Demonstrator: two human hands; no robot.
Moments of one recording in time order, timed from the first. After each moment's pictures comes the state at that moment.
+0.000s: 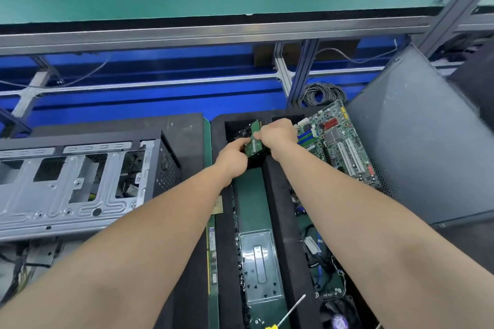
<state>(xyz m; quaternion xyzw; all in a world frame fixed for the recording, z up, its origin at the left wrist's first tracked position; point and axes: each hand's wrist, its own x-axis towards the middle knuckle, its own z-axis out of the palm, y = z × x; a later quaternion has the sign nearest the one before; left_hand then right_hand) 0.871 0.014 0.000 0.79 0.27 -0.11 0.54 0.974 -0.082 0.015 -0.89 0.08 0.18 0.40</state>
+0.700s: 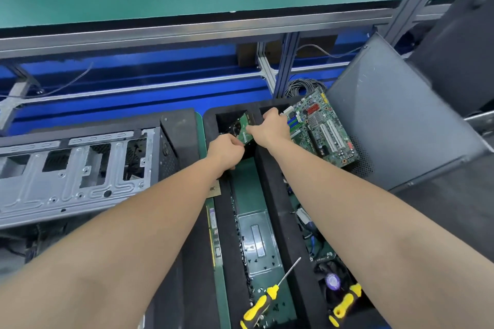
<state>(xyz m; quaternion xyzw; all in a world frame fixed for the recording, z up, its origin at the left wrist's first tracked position) 0.833 0.000 0.034 0.82 0.29 -0.09 0.49 0.919 -0.109 0.051 -0.94 0.00 0.15 0.31</state>
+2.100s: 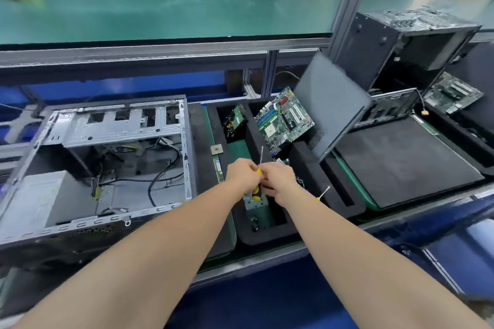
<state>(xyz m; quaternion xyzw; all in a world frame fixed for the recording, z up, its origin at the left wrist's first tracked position) 0.596 -0.116 0.097 0.86 0.21 -0.07 0.45 0.635 -0.222 0.075 -0.72 0.16 0.23 0.63</state>
